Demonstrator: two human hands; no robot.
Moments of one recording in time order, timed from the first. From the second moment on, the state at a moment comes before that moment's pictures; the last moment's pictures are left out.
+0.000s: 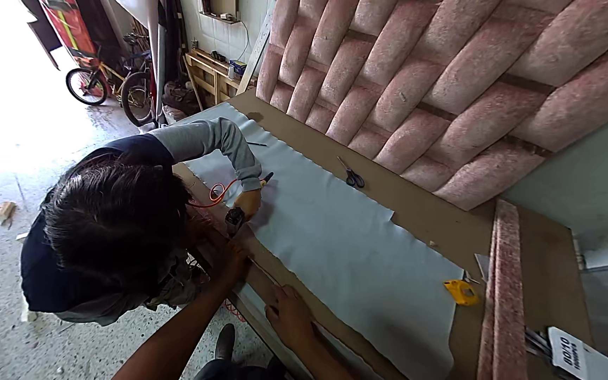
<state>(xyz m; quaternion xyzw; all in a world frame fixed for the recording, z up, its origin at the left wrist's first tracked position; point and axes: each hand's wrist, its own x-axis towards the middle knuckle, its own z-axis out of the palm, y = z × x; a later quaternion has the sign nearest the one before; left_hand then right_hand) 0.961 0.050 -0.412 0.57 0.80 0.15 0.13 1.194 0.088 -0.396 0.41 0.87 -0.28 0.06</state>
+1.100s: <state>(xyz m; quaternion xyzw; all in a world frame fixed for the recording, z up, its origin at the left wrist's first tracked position) 0.981 0.005 -0.419 0.56 0.81 0.06 0.13 1.214 0.048 -0.369 0.36 0.89 -0.22 0.20</state>
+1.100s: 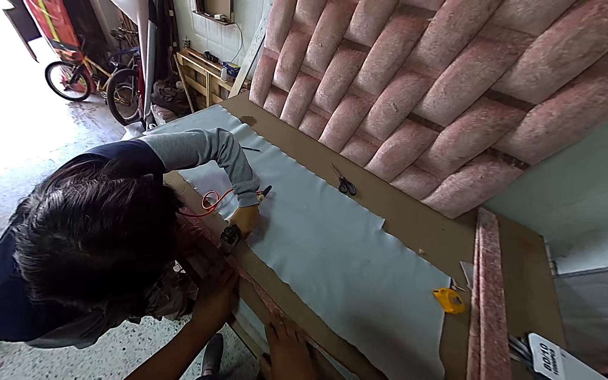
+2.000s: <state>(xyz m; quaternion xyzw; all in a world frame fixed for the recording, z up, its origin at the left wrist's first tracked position) 1.046 -0.015 -0.430 0.65 0.75 0.05 0.11 1.221 0.046 -0.368 0.34 0.88 -0.25 0.22</state>
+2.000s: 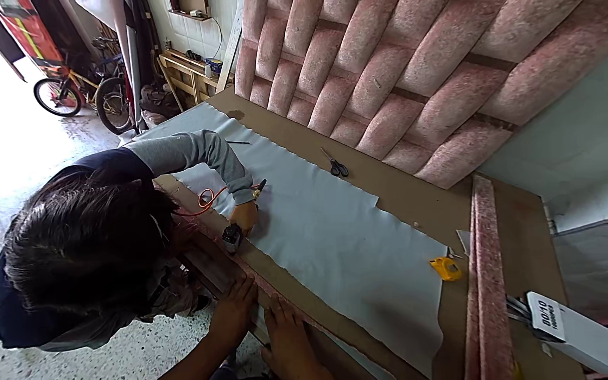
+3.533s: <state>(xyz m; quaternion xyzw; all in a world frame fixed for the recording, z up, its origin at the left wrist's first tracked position) 1.097 -0.029 -0.339 0.55 0.74 0.23 0.31 1.233 0.043 -0.372 0.35 0.88 -0.30 0.12</state>
